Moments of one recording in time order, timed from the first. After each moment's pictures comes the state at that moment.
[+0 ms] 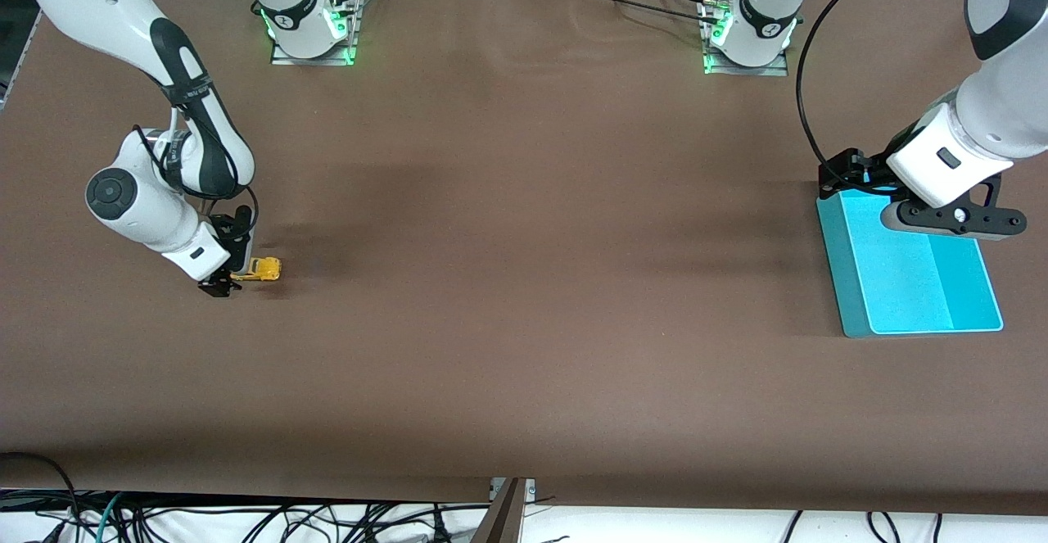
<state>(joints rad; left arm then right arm) -0.10 0.18 -0.03 -1.45 -0.01 1.54 -0.05 0.01 0.46 -0.07 -2.09 -0.01 2.58 -1.66</state>
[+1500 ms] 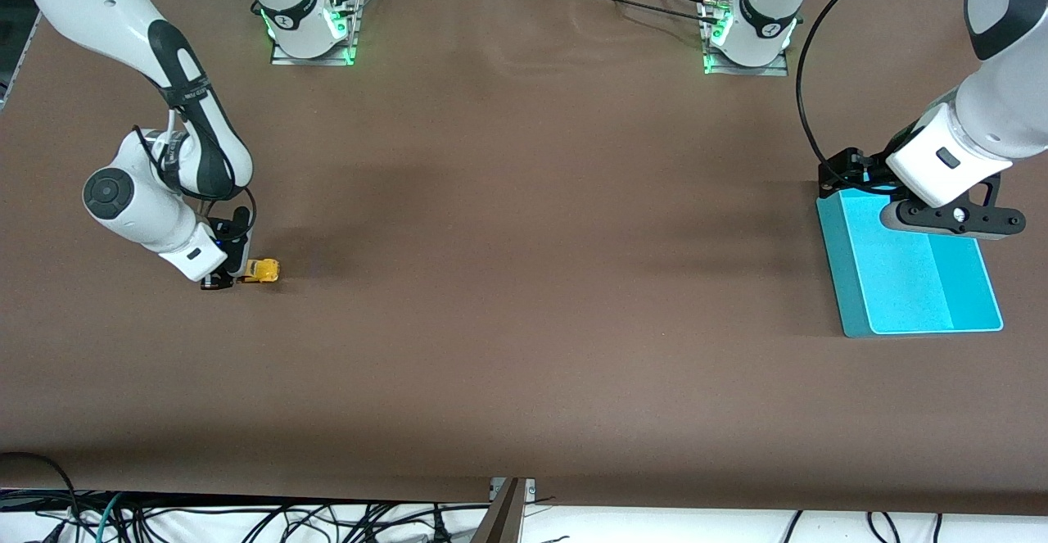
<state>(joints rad) -0.10 0.18 -0.03 -1.45 -0.01 1.53 -0.05 -0.01 0.46 -0.07 -2.09 0.01 2.58 -1.66</state>
